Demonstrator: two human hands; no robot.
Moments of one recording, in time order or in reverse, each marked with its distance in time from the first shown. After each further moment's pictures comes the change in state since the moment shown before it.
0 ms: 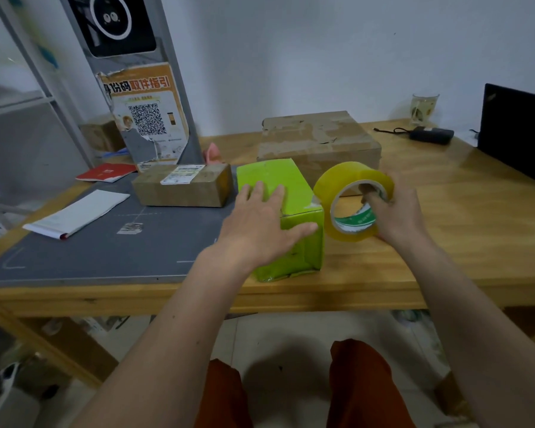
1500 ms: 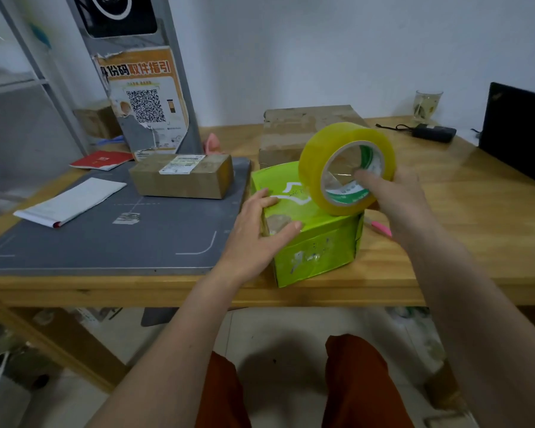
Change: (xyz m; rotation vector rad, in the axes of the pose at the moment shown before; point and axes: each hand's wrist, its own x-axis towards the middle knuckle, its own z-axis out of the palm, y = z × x) left_hand 0.005 -0.036 0.058 -0.749 0.225 0.102; right_hand -0.005 -0.041 0.002 0.273 -0.085 0.202
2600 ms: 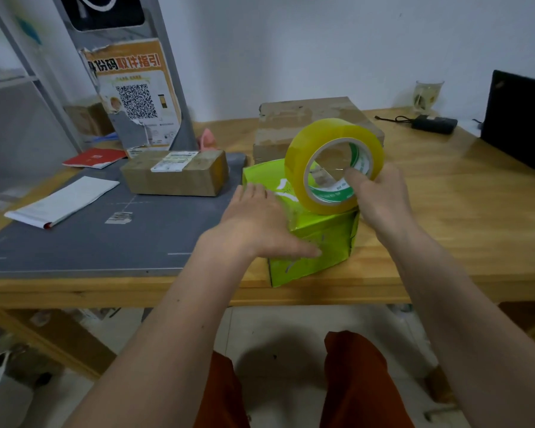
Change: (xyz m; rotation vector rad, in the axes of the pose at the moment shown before) left_hand 0.027 0.063 -0.007 0.995 -0.436 -0.087; right_hand 0.012 0.016 0.015 -0.186 0.097 -0.028
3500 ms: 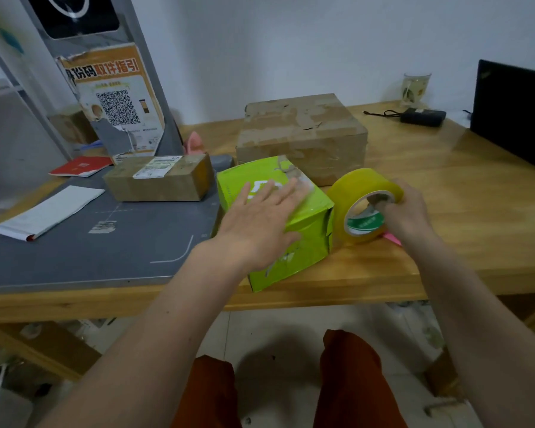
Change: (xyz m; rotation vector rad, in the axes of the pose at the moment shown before) left_hand 0.007 0.021 0.011 0.002 0.148 0.221; right_hand 0.032 0.082 -0.048 -0.025 -0.005 0.076
